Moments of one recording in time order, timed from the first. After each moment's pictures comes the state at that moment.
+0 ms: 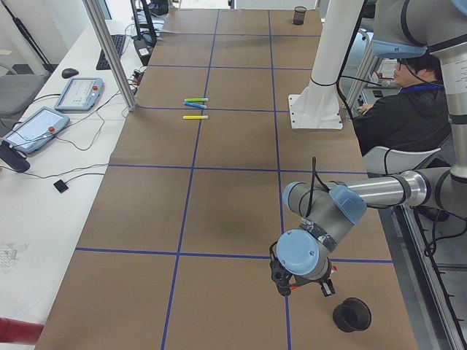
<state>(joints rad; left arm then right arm) -1.86 -1.18 -1.86 -0.79 -2.20 0.48 1.53 -1.60 1.80 -1.71 2.55 0.06</state>
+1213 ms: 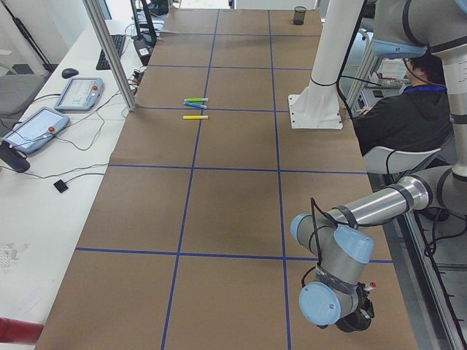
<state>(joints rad) -1.90 -1.17 -1.67 -0.69 -2.08 0.60 1.53 -1.61 1.80 -1.70 2.56 0.07</state>
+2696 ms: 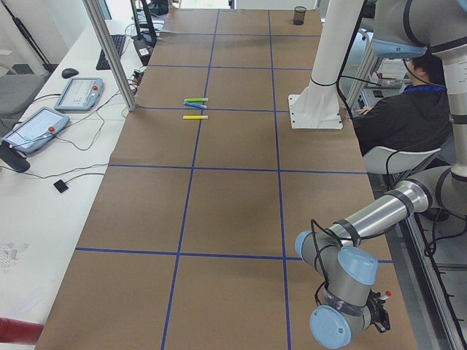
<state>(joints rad) -1.91 -1.18 -1.53 -0.69 -2.03 0.63 1.53 -1.61 1.81 -1.70 2.56 0.07</state>
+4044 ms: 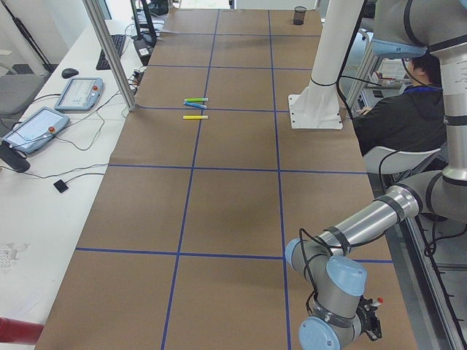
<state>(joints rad) -1.92 -1.25 -1.46 -0.69 -2.03 0.63 1.53 -1.62 1.84 -1.71 2.56 0.07</state>
